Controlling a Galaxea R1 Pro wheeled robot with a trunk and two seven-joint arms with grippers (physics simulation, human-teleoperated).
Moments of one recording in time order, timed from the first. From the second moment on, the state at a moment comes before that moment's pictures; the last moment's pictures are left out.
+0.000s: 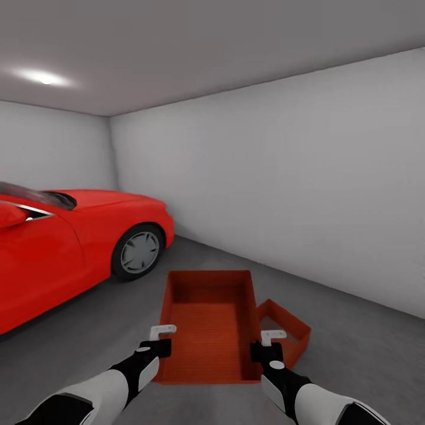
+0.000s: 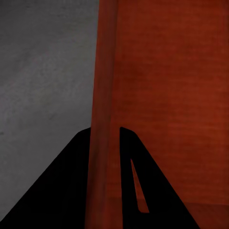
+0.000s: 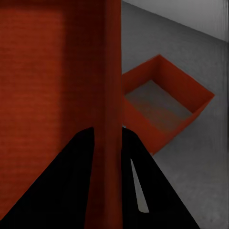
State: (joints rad) left arm -0.75 -0.10 -0.19 -0.07 0.25 -0.02 0.15; right arm -0.70 0.11 0.70 -0.08 -0.61 -0.22 -0.24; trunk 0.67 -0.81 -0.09
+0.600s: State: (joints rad) left arm -0.75 -0.10 -0.19 -0.07 0.25 -0.02 0.15; right arm -0.70 0.11 0.70 -0.08 -0.61 -0.22 -0.24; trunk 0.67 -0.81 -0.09
